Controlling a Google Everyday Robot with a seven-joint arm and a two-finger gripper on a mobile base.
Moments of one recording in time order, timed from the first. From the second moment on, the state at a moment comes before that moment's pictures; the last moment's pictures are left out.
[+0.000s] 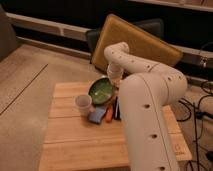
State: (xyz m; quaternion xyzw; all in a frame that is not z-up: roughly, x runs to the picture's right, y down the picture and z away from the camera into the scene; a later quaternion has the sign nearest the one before) arm 0.077 -0.036 0.934 -0.23 0.20 0.58 0.75
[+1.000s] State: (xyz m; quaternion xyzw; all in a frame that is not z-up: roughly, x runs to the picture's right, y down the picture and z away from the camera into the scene) arm -0.009 -0.067 0.969 -0.27 0.10 0.59 0.76
